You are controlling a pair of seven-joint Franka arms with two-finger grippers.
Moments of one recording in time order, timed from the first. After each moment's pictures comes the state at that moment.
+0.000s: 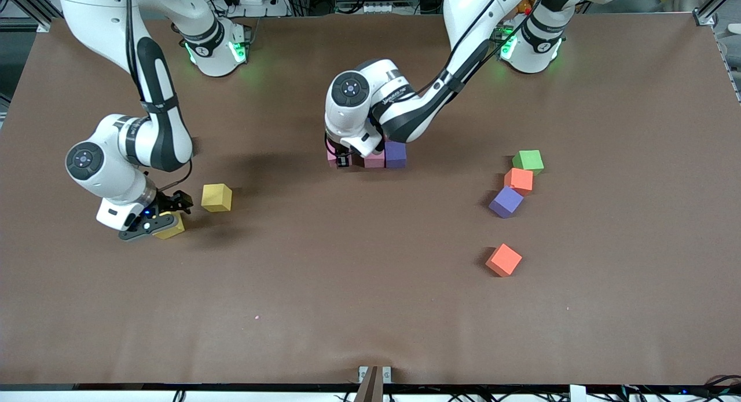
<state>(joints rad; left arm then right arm) -0.68 0.74 -0.35 -1.46 0.04 2.25 -2.65 0.60 0.42 -0.64 -2.11 0.30 2.47 -0.58</state>
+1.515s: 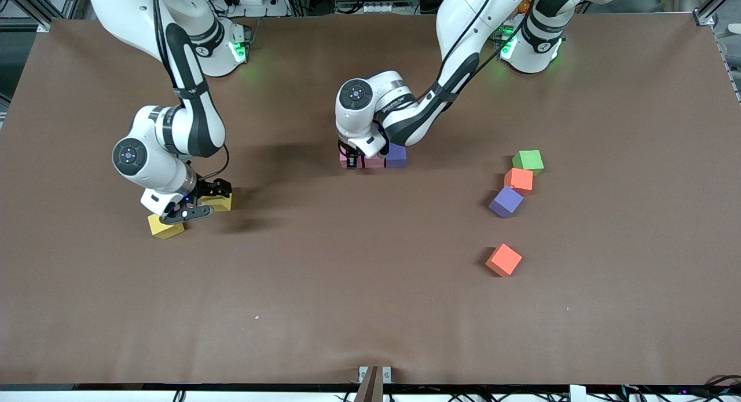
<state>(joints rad) -0.68 0.76 -0.35 -1.64 0.16 2.41 -2.62 0.75 0.39 -0.62 -2.19 0.37 2.38 -0.33</state>
